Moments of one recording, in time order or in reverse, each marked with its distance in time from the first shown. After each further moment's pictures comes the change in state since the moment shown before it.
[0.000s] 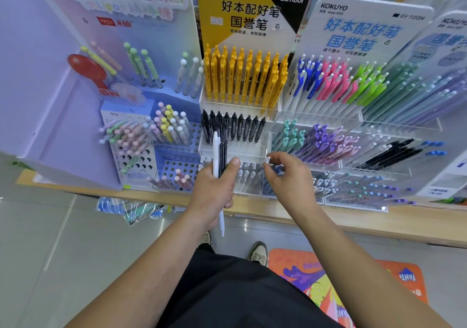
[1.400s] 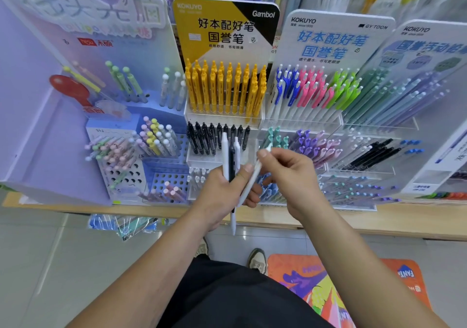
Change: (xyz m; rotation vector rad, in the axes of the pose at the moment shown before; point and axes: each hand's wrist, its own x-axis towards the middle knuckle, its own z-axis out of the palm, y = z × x) left_hand -0.001 0.019 0.031 0.111 -0.280 0.109; right_hand 0.004 -0.039 -0.053 0.777 -0.111 0.303
